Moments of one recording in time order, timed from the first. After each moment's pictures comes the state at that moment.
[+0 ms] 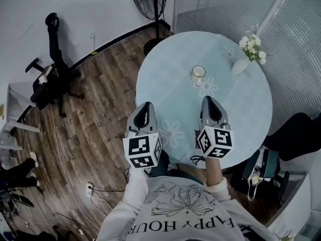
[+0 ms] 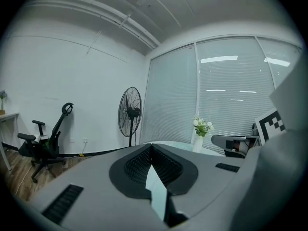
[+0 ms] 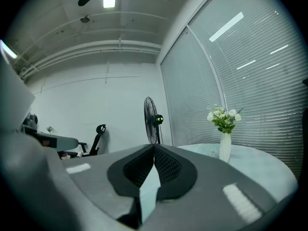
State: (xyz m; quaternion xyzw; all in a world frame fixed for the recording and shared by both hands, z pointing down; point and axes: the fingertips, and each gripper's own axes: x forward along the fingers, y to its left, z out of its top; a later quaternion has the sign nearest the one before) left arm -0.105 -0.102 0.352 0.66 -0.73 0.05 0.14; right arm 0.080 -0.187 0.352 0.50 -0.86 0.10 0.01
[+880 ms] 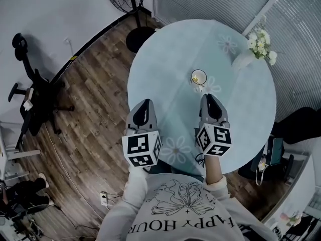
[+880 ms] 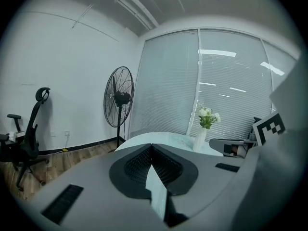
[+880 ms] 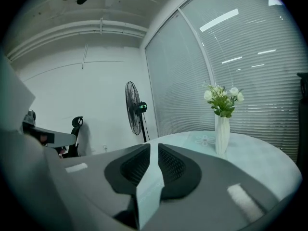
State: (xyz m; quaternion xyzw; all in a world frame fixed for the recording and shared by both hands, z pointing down) left arm -0.150 -0.260 0.410 0.72 -0.66 0.09 0.20; right arm 0.048 -0.310 0.422 0.58 -0.80 0.15 0.06
